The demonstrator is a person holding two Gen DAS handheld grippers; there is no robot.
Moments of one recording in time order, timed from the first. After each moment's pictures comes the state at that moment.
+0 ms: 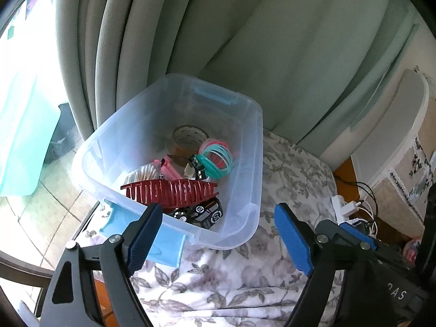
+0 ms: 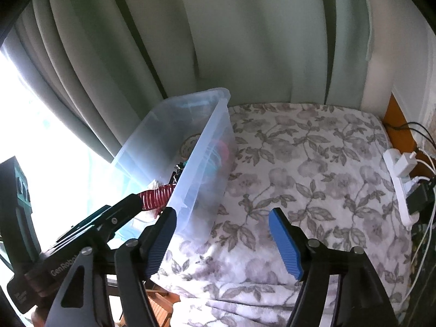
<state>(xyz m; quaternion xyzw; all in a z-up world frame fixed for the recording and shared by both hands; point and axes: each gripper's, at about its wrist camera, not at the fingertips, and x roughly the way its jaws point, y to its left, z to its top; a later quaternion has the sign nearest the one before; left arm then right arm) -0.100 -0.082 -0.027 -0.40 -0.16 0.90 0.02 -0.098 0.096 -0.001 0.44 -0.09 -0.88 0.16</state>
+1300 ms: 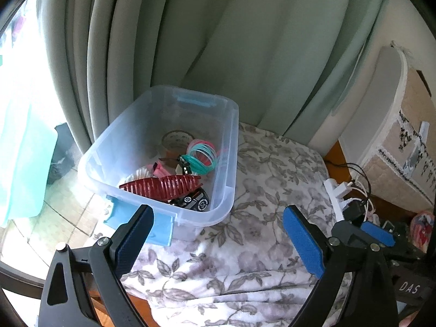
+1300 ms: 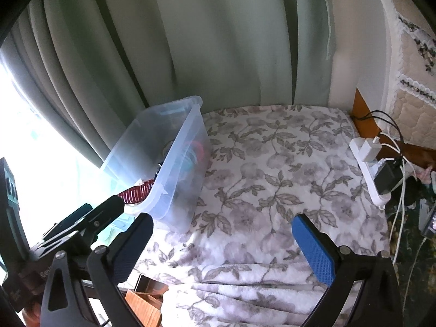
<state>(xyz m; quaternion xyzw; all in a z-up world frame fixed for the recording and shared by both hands) -0.067 -0.059 0.000 -0.39 -0.10 0.91 0.04 -0.053 0.132 0.018 0.42 -0.09 -0.90 0.10</state>
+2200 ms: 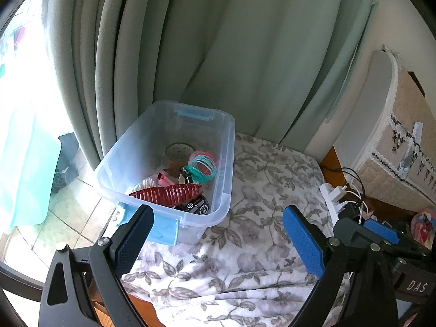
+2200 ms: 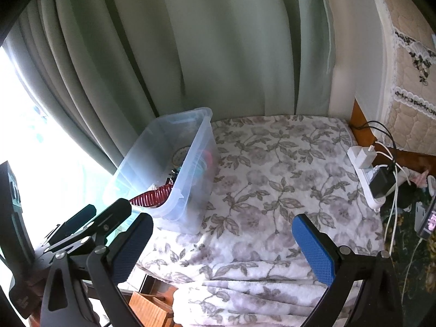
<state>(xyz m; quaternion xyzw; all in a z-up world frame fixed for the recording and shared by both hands) -0.050 -0.064 0.025 -0.37 -0.10 0.92 0.05 -0.032 0.125 0.048 0.41 -0.09 -0.90 0.11</state>
